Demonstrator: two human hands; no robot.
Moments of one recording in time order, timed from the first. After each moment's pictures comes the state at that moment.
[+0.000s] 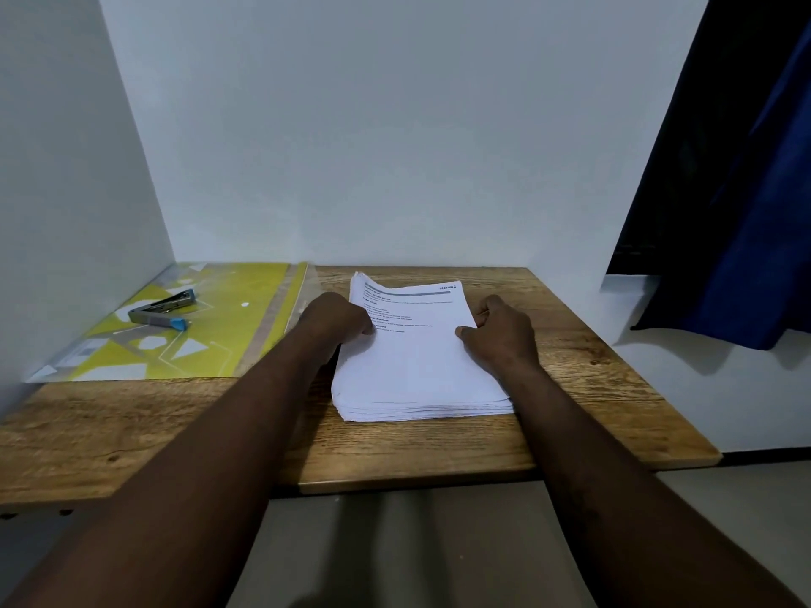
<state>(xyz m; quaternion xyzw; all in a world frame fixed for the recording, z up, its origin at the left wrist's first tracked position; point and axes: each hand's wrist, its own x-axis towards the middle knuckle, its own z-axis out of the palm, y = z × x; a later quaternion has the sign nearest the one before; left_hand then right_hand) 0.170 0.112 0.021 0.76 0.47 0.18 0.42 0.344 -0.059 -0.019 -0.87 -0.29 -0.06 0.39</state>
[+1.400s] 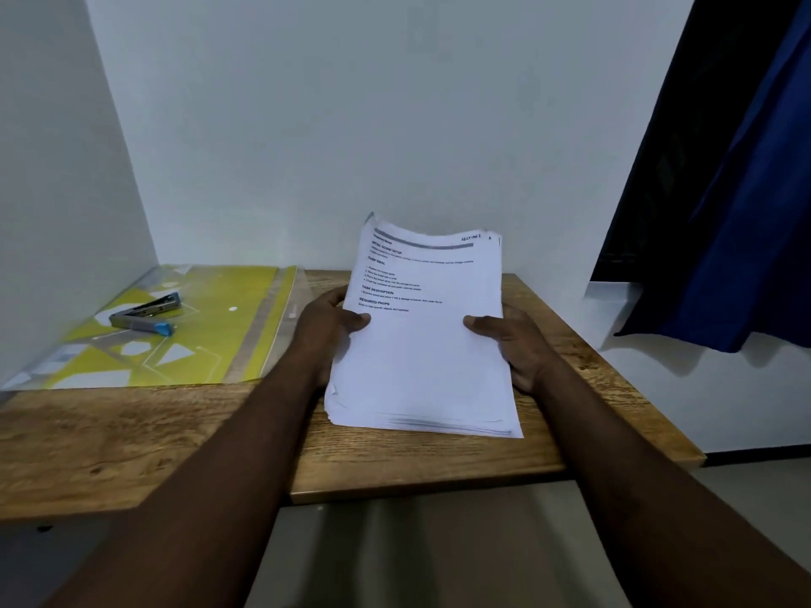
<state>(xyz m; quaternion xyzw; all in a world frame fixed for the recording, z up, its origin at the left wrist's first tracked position) 0.156 0.104 0.003 0.57 0.25 0.32 0.72 0.343 -0.094 -0.001 -0.58 -0.29 0.30 0.70</state>
